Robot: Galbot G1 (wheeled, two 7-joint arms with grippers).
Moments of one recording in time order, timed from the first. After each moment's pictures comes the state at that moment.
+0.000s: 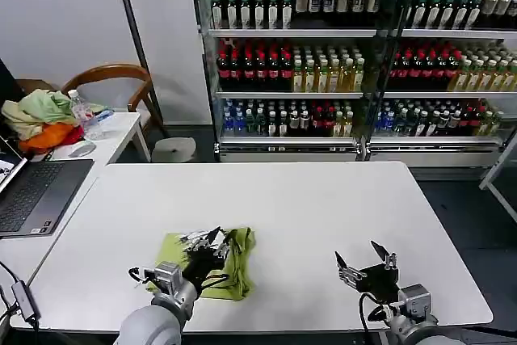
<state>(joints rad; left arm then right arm) 1.28 -1.11 -0.20 -2.10 -0.51 0.41 -0.21 -1.56 1.04 0.49 2.30 0.38 -0.54 0.15</state>
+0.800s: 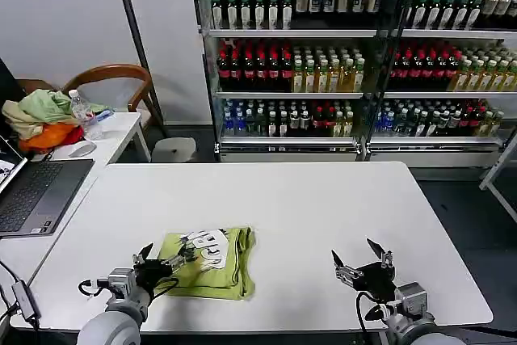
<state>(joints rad) 1.38 -1.03 -0.40 -1.99 -0.61 0.44 -0.32 -1.55 1.02 0.48 2.29 0.38 -0.52 0.15</state>
